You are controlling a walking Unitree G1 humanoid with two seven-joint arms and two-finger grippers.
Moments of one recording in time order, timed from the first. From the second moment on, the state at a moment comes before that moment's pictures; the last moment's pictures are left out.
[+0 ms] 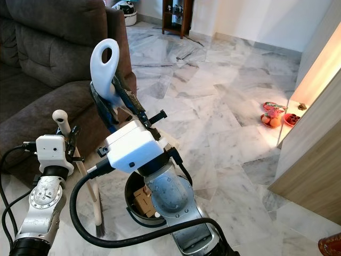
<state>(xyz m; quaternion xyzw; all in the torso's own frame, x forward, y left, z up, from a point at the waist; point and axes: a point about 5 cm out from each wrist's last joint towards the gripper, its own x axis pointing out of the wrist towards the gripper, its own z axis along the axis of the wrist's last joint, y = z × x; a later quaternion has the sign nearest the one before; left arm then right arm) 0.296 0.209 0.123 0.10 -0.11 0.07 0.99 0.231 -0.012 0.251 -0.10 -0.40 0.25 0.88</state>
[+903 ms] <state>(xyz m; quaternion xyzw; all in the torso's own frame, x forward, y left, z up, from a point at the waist) 0.297 0.207 0.124 0.11 -0.12 0.06 0.99 0.288 -0.092 0.245 -0.17 -0.36 0.04 0.92</state>
